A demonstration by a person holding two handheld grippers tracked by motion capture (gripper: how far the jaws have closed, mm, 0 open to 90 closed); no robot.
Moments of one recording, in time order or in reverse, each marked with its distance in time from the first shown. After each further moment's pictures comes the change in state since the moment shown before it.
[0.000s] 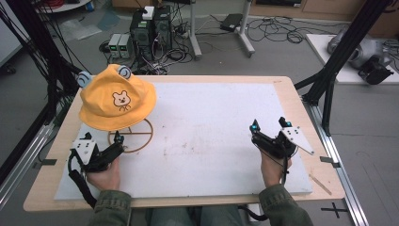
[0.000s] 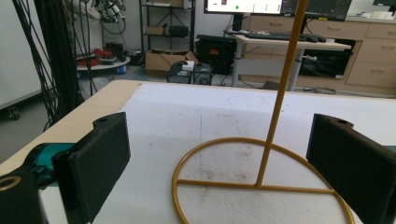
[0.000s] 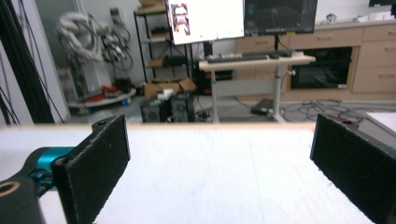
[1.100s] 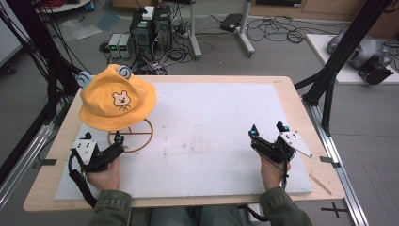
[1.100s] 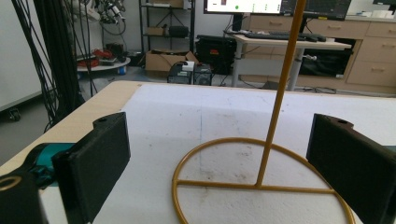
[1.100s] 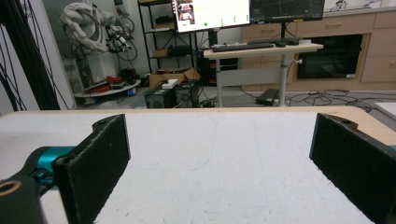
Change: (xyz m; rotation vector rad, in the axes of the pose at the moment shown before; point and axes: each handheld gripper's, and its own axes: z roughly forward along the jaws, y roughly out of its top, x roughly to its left) left arm -0.001 0.000 0.000 -0.001 -0.003 0.012; right arm -0.003 -0.011 -0.002 0.015 0.022 0.016
